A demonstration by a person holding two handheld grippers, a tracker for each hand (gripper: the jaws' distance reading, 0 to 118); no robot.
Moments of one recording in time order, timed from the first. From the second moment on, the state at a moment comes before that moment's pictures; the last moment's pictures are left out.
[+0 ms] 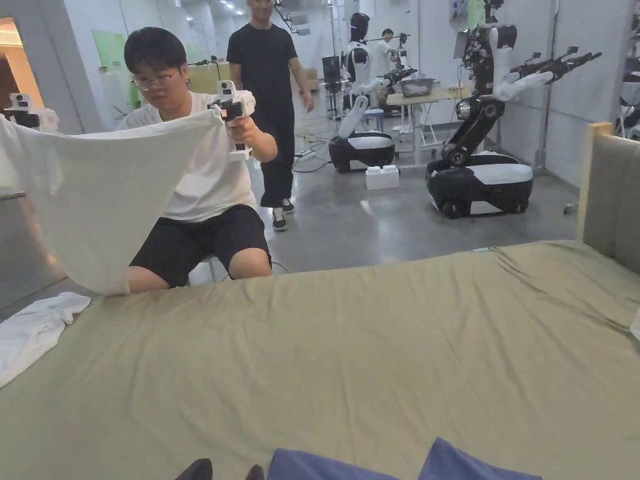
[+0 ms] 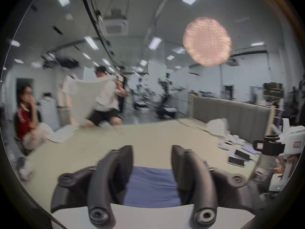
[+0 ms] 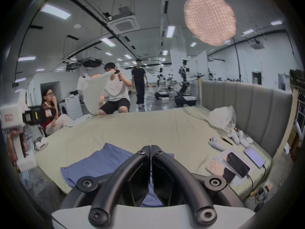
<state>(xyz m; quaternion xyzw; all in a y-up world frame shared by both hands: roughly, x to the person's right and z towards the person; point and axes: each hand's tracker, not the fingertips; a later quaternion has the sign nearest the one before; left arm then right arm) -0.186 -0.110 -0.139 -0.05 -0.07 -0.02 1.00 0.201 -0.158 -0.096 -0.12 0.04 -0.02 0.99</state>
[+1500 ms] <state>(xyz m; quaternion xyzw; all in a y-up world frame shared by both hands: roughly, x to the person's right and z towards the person) -0.112 -0.364 -0.516 -0.47 -0.08 -0.10 0.87 0.295 -0.250 -0.214 -0.33 -0.03 -0.08 0.94</state>
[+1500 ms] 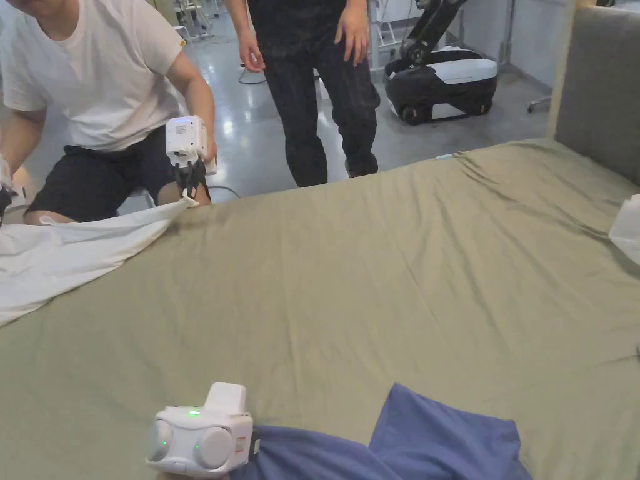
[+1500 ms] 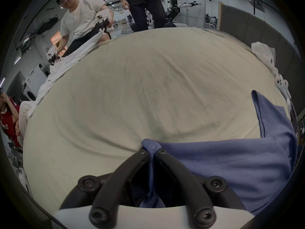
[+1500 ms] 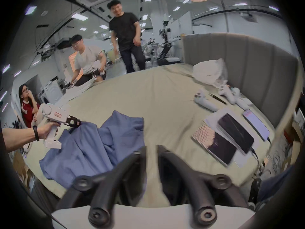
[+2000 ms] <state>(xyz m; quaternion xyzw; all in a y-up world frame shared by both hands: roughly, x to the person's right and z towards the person) -0.119 -0.355 -0.533 -0.51 -0.09 -0.08 0.85 0.260 -0.345 -0.453 -0.51 0.00 0.03 0.86</state>
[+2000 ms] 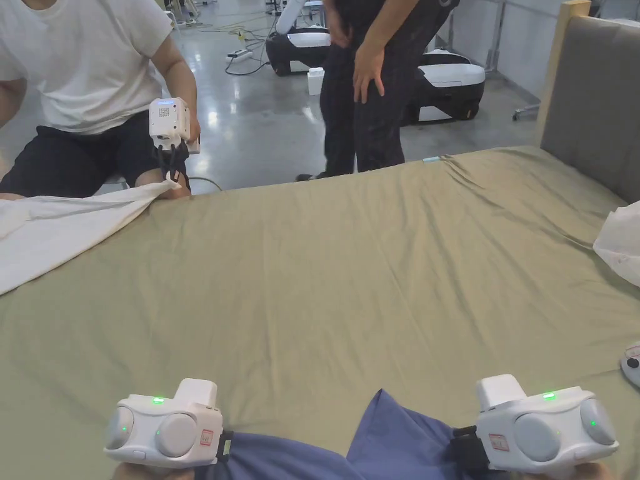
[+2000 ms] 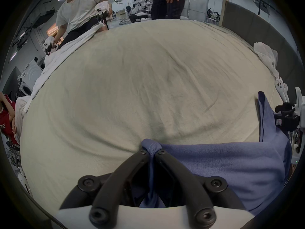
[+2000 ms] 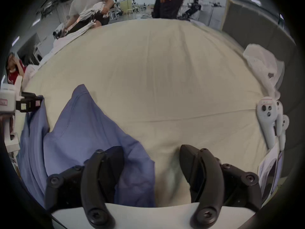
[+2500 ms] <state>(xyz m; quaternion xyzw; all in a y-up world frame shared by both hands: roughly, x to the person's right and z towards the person) -0.278 -0.132 -0.335 -0.26 -0.11 0.09 0.96 0.269 -0.145 -0.318 -0.27 0.01 -0.06 0.96</state>
